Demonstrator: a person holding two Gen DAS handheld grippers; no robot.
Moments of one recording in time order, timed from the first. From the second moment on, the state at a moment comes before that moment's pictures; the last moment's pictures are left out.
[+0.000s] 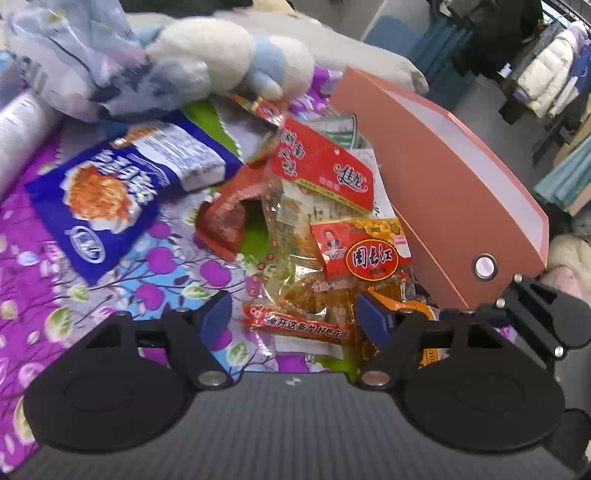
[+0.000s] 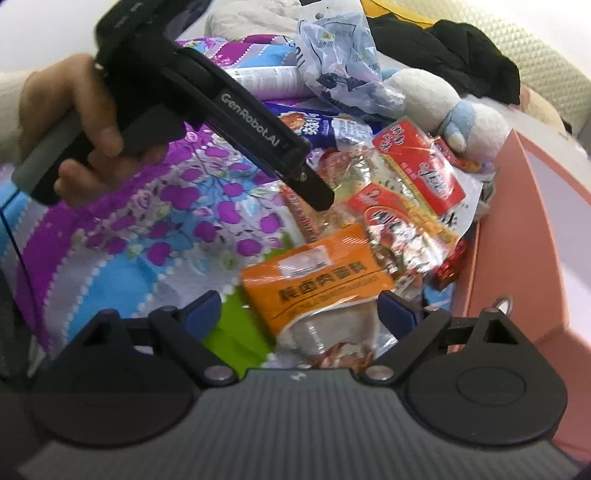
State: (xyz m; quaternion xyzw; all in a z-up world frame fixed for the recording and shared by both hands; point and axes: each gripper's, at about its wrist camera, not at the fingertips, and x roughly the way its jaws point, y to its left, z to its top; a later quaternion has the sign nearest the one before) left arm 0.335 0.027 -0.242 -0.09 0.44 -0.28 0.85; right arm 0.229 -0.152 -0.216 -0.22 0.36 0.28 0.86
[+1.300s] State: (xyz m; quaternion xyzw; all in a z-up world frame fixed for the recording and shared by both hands) left arm 0.212 0.099 -0.219 -0.21 0.45 -0.15 0.86; right arm 0.202 -0.173 -0.215 -0.13 0.38 0.25 0.88
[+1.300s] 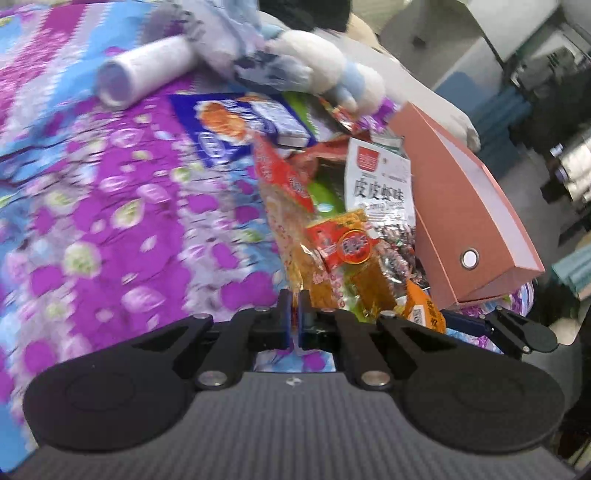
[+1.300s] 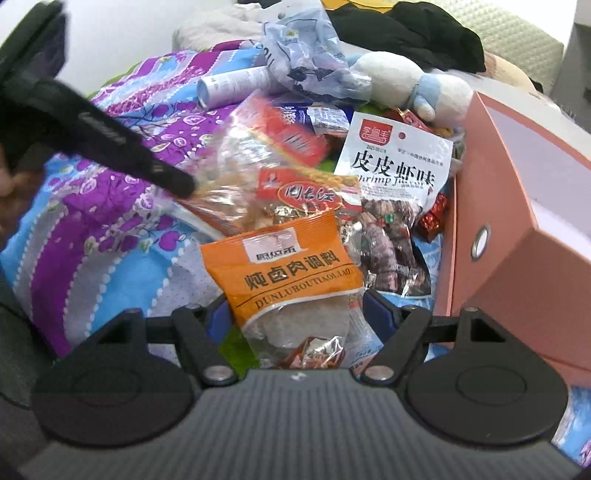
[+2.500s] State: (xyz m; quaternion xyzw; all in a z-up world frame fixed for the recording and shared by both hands) left arm 0.205 0.072 -0.220 -0.12 0.51 -0.03 0.85; right arm 0.205 -0.217 -0.208 -0.11 0.34 0.39 0.85
